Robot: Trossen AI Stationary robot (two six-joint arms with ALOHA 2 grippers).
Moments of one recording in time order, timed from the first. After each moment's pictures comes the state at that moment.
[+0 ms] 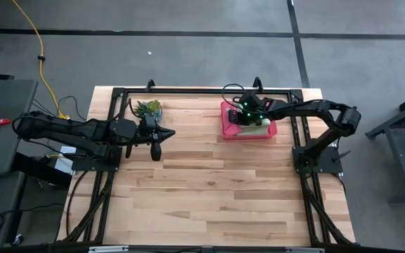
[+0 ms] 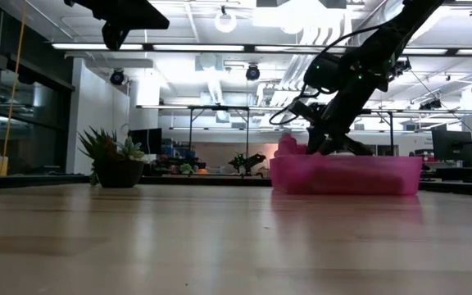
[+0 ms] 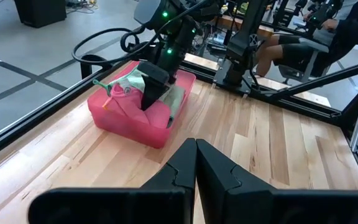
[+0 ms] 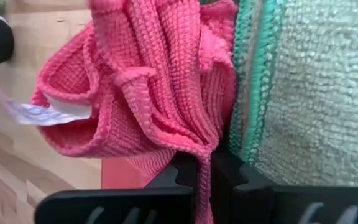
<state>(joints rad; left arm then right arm) 0.01 0.89 0.69 -0.14 -0.37 -0.30 -0.54 1.56 0.80 -0.20 -0.16 0.97</state>
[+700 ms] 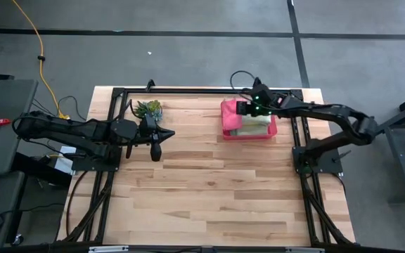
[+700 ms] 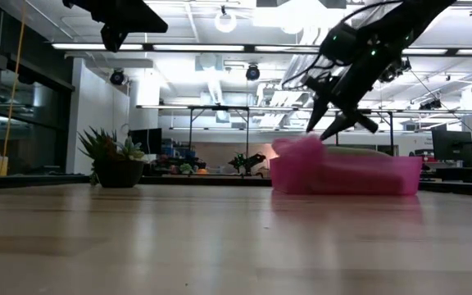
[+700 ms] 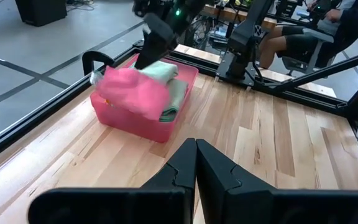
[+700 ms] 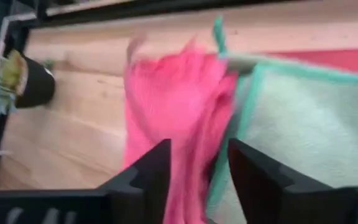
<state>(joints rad) 0.01 0.89 0.69 -0.16 -0.37 -0.28 -0.58 1.35 0.80 -0.26 0.00 0.86</state>
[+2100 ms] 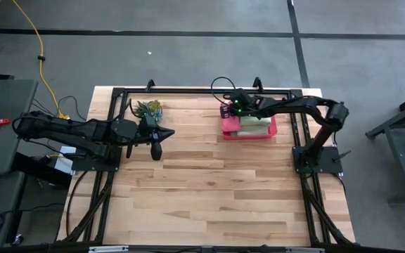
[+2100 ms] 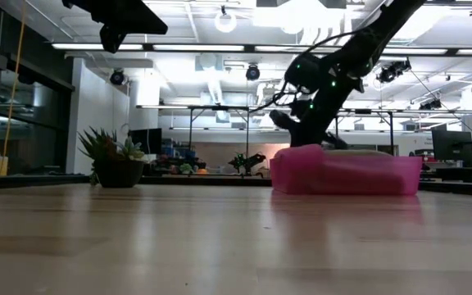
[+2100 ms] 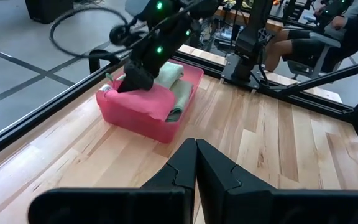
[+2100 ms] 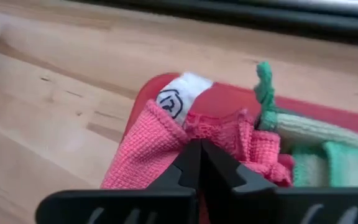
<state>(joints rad) 0.01 0.89 0.70 -0.17 -0.40 -0.31 -0.52 1.70 0.94 -0.11 0.18 0.67</state>
